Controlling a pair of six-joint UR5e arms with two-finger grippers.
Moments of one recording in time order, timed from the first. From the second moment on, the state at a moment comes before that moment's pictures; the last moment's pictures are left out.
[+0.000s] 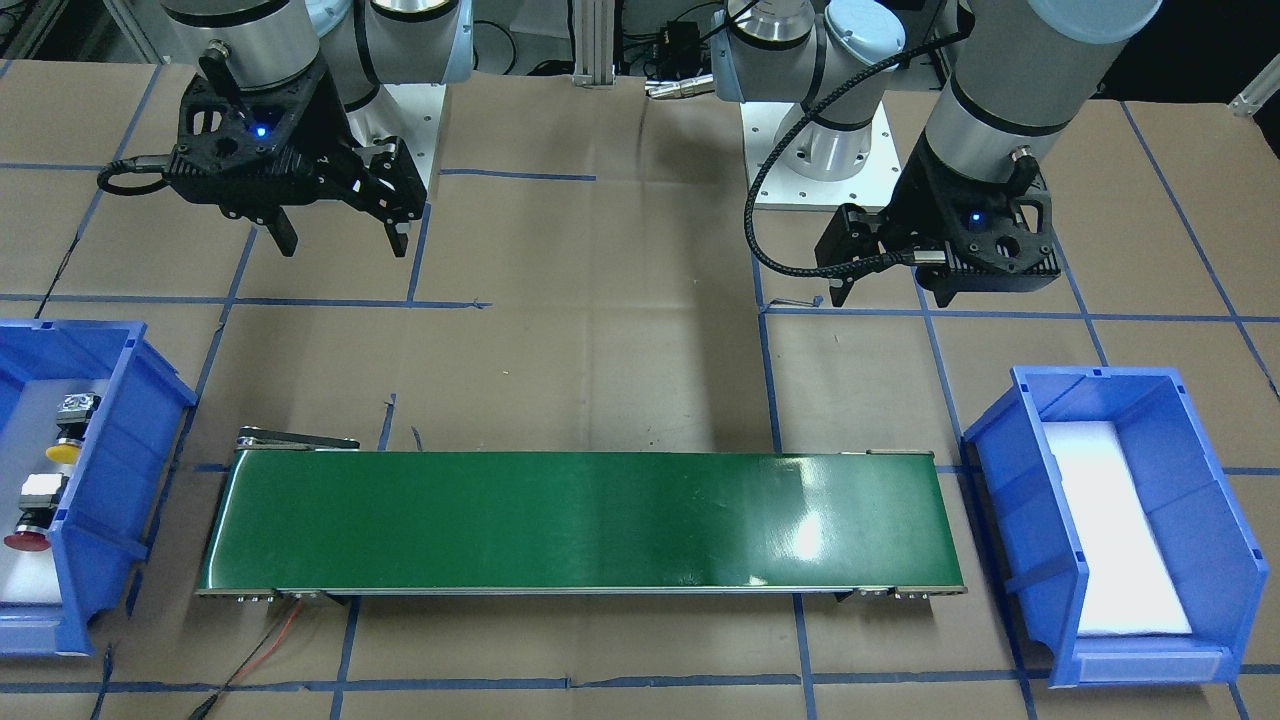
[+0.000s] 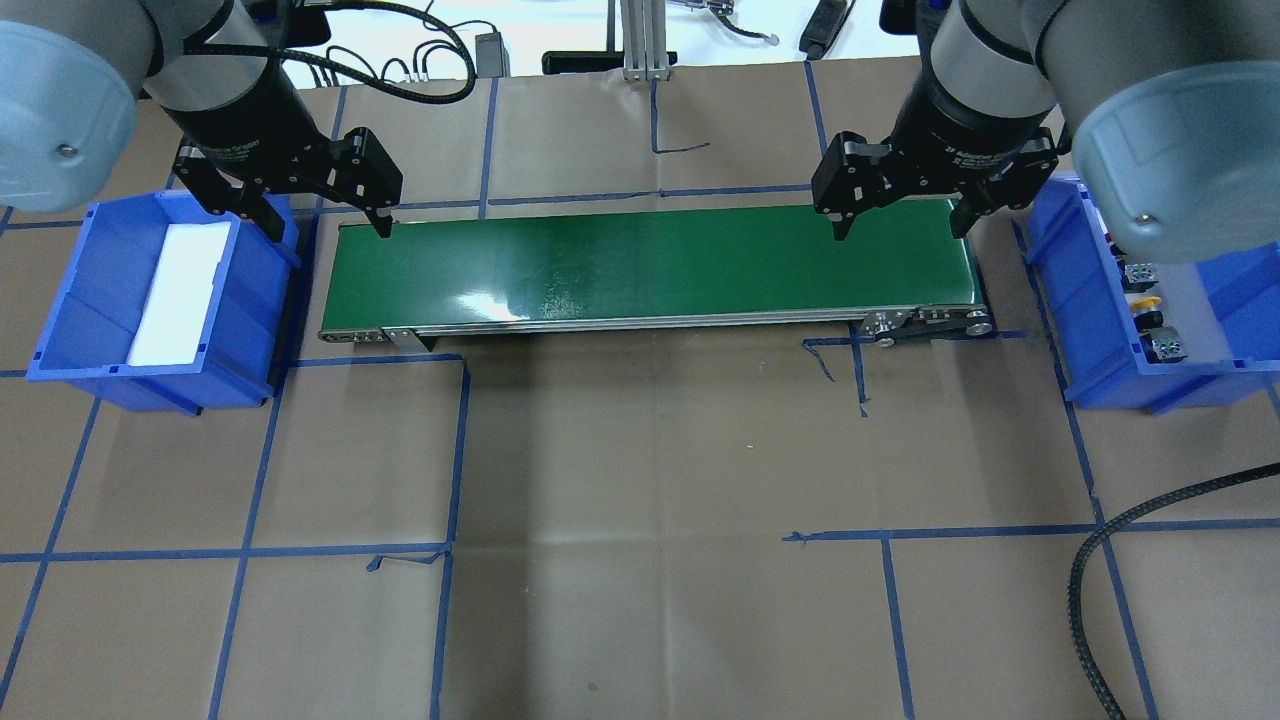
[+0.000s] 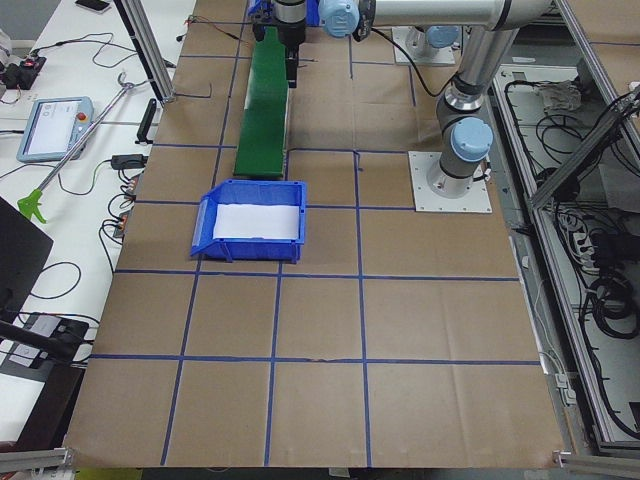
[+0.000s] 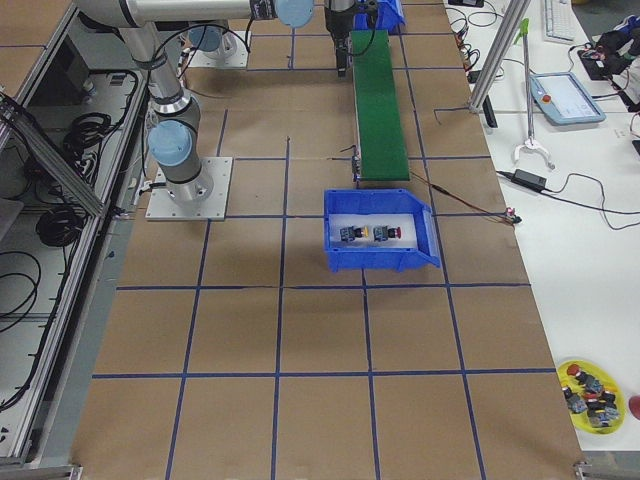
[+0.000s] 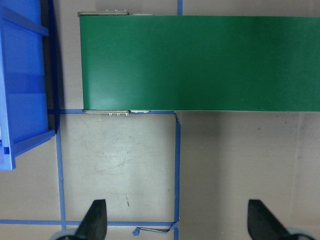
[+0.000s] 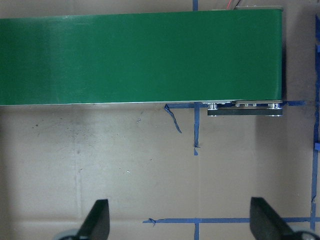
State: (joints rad) left arm -1.54 -1.63 -1.54 -1.54 1.58 0.02; right arm 1.64 -1.61 1.62 -1.68 -1.54 0.09
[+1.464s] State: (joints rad) left arm -1.54 -1.63 -1.54 -1.54 1.58 0.02; right arm 1.64 -1.60 1.62 -1.68 -1.54 0.09
